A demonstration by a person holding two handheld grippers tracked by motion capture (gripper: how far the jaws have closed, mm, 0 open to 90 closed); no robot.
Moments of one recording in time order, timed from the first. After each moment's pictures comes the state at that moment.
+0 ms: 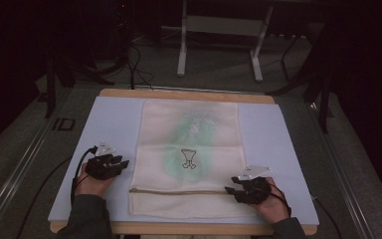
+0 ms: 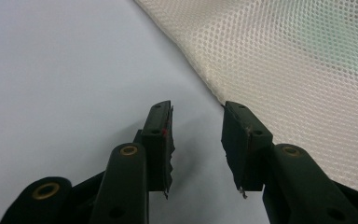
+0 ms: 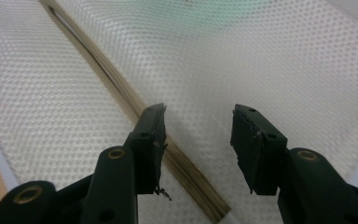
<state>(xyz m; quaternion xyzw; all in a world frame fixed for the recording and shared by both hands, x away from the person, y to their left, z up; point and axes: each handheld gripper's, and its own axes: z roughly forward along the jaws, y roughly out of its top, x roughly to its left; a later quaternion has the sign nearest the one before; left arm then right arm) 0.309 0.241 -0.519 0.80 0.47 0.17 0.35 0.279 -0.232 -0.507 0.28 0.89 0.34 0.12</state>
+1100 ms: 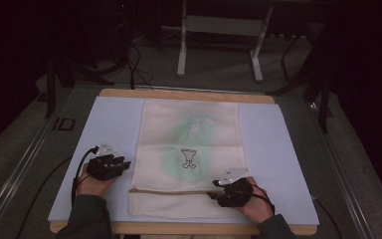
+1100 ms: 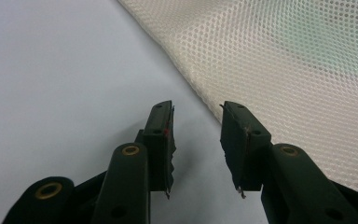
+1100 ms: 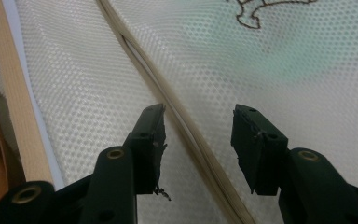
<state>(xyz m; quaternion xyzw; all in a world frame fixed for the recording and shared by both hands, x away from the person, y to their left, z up) 0.307 0.238 -0.518 0.80 0.46 0.16 0.35 0.273 -0.183 -0.503 0.21 0.91 0.35 0.09</state>
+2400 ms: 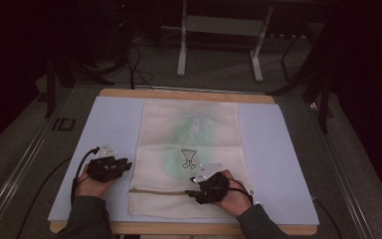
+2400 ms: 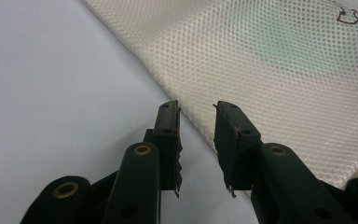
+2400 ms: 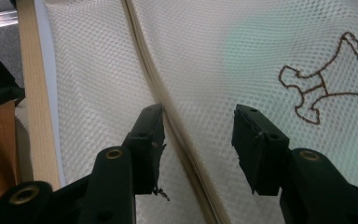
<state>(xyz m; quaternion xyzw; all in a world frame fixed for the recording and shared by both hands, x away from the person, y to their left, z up) 0.301 0.235 -0.512 0.81 0.43 0.15 0.37 0.281 -0.119 -0.494 0.15 0.92 0.35 0.08</state>
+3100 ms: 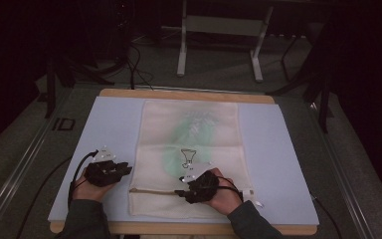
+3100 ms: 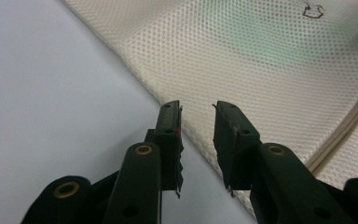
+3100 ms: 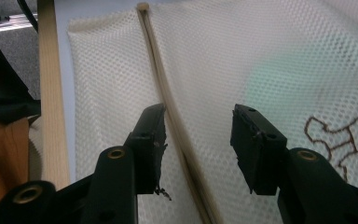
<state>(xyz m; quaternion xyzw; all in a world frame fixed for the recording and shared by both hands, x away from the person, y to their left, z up) 0.288 0.236 -0.507 0.82 0.41 0.13 0.38 0.280 -0.091 -0.487 0.12 0.92 0.36 0.08</state>
